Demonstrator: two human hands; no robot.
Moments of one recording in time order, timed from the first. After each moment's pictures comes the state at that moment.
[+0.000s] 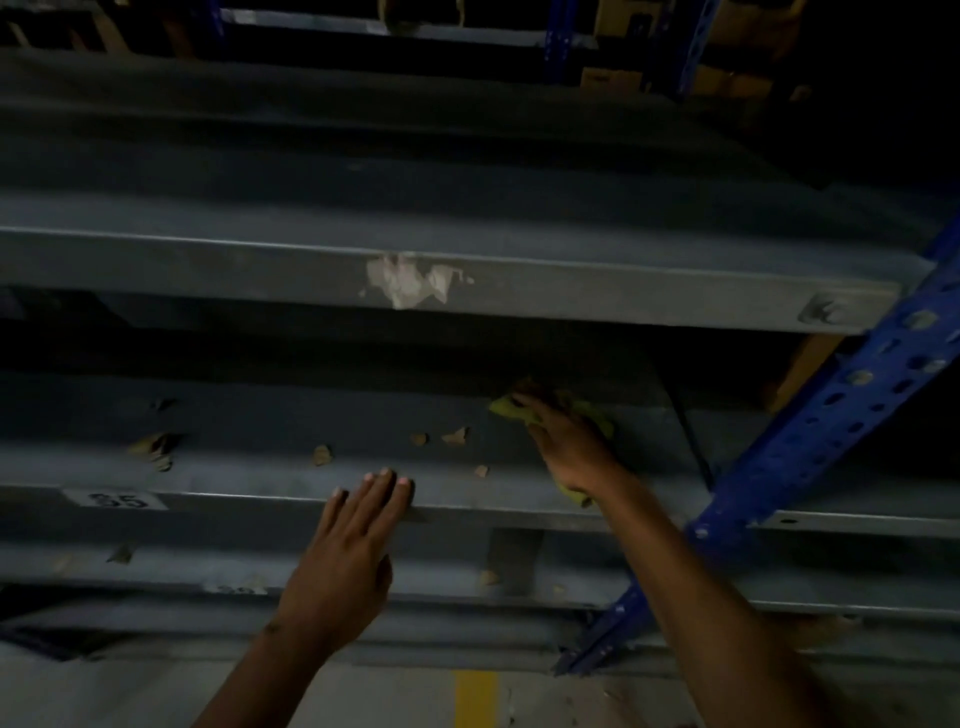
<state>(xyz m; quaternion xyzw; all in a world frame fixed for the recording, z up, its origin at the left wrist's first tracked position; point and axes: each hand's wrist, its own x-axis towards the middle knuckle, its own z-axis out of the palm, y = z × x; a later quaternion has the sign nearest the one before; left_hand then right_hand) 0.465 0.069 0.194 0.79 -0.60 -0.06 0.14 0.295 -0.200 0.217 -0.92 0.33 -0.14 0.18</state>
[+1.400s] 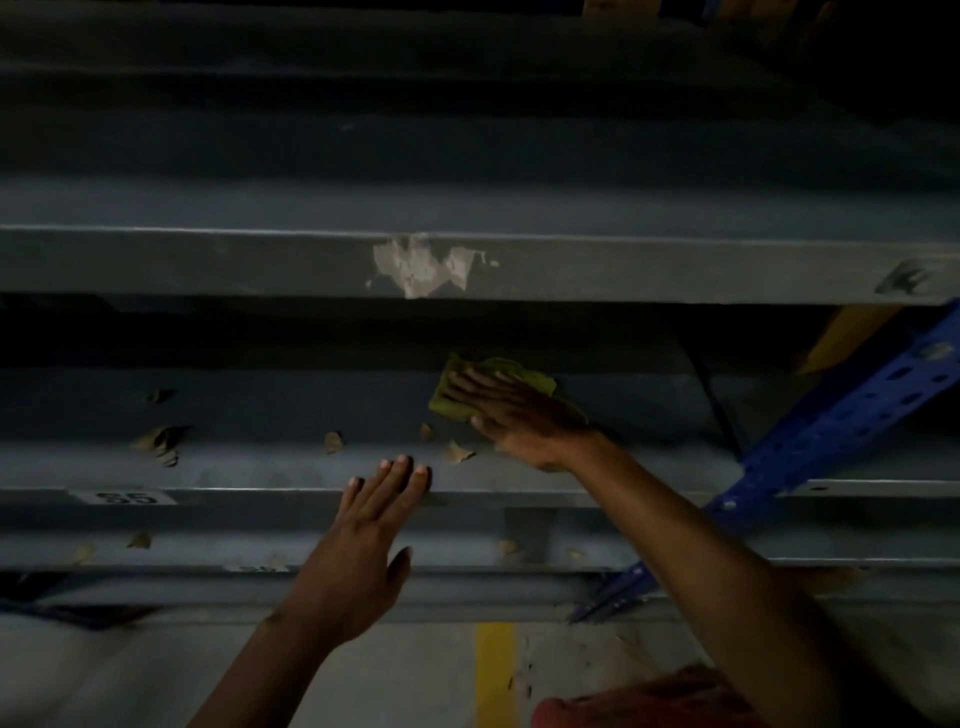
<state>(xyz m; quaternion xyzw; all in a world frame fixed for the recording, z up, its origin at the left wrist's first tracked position) 0.476 0.074 0.205 0.76 -0.63 -0.09 0.13 0.353 -0.175 0.233 -0.98 0.14 -0.01 0.16</state>
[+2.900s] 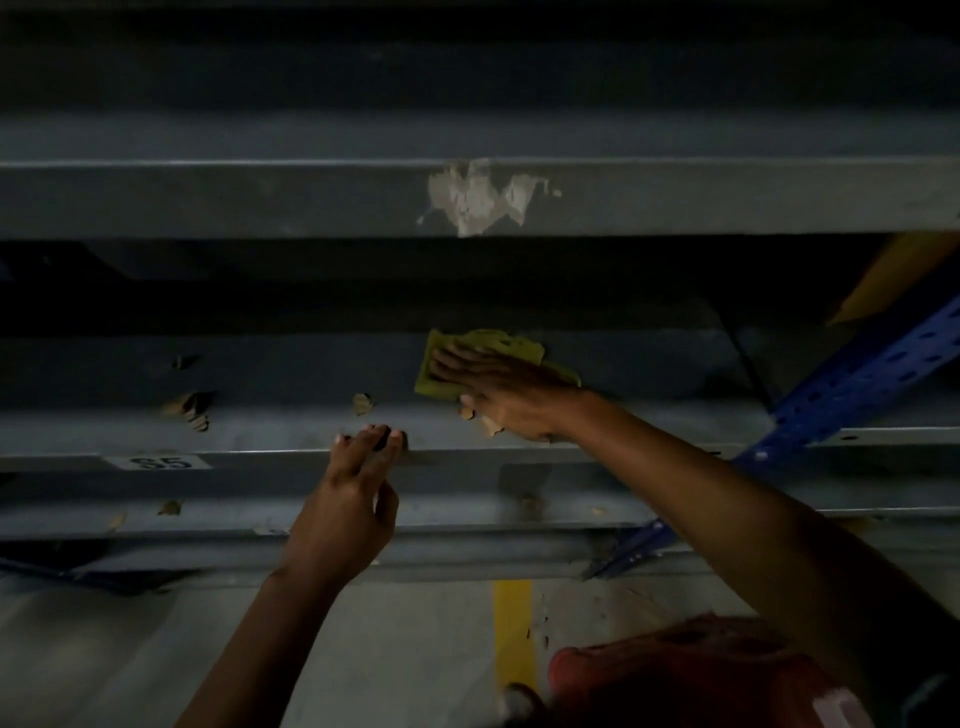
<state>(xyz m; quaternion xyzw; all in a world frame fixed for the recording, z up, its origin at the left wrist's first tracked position) 0.514 0.092 0.190 0.78 -0.57 -0.04 0.23 0.384 -0.146 0.220 -0.97 0.11 0.02 0.19</state>
